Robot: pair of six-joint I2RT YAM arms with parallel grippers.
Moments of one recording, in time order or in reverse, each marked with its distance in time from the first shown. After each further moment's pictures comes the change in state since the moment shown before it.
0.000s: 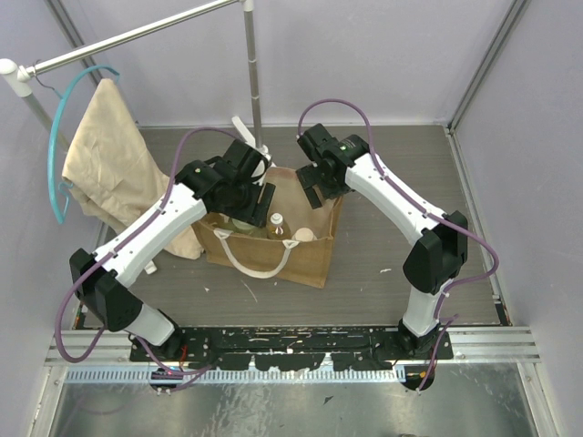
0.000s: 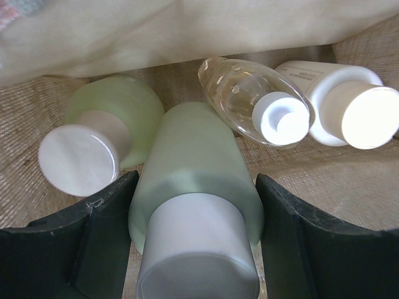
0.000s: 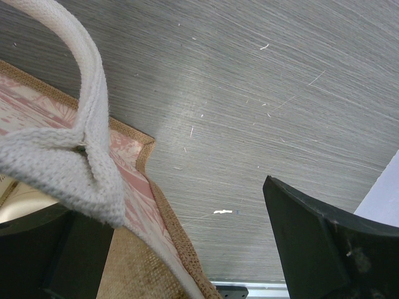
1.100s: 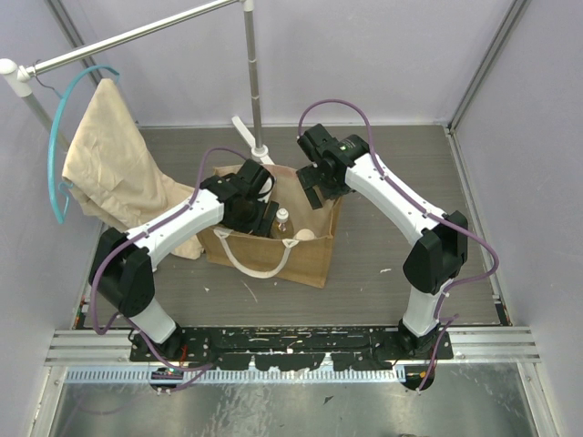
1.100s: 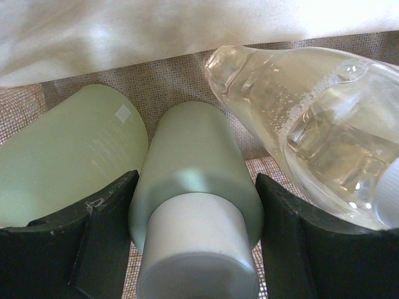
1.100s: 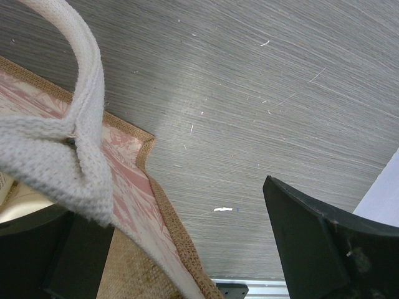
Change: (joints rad) left arm 0.037 0.108 -0.261 0.243 0.066 0.008; right arm 0.000 0.000 0.000 -0.011 -0.002 0.005
